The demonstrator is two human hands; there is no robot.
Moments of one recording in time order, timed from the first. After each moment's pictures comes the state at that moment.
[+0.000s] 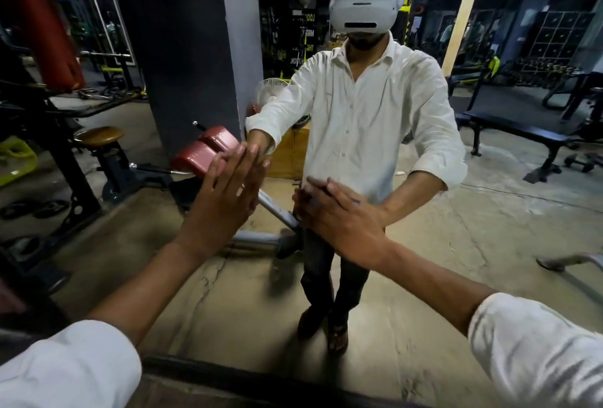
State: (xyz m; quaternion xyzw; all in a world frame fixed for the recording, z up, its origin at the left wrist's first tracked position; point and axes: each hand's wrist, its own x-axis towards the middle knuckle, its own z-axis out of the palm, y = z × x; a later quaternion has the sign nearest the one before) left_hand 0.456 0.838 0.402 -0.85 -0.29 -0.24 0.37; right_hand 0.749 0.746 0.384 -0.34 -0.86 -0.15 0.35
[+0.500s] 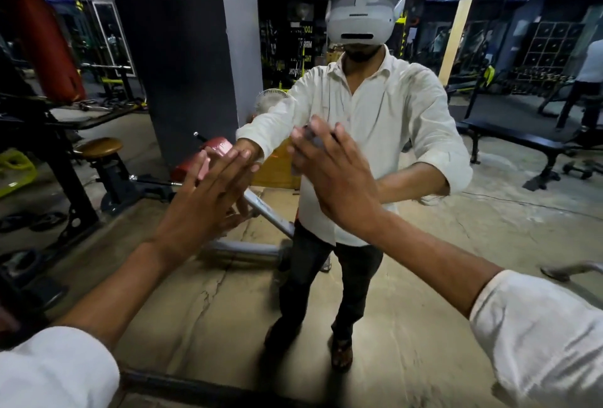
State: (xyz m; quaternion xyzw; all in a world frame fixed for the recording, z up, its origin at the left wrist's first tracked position) left_hand 0.419 0.872 0.429 -0.86 -0.25 -0.22 0.39; right_hand 0.720 0.785 0.457 -0.40 -0.68 -0.58 0.21
